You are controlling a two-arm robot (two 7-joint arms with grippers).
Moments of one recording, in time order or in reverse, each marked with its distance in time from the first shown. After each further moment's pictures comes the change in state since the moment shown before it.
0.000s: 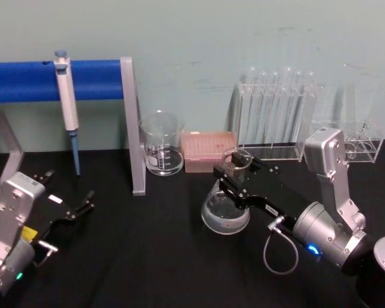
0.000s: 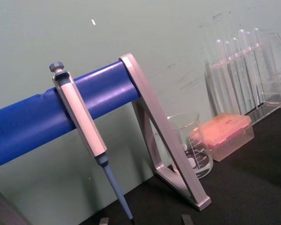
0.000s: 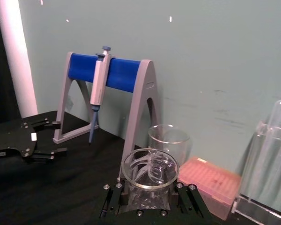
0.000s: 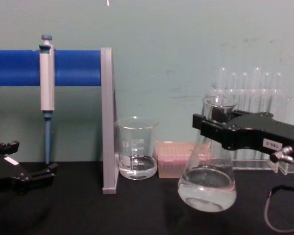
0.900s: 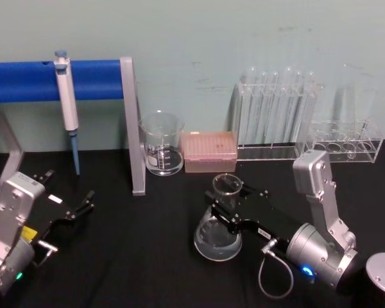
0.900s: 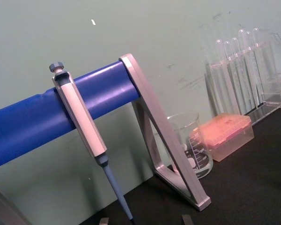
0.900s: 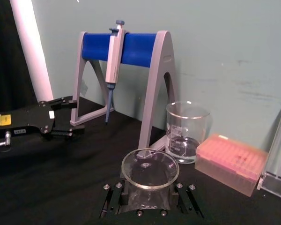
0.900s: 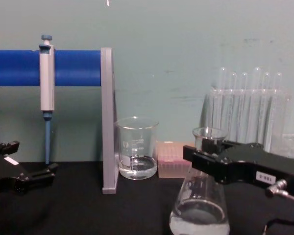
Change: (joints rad) left arm 0.000 0.000 0.000 0.000 0.000 0.000 0.000; right arm -0.017 0.022 -0.052 0.036 0.041 0.003 0.023
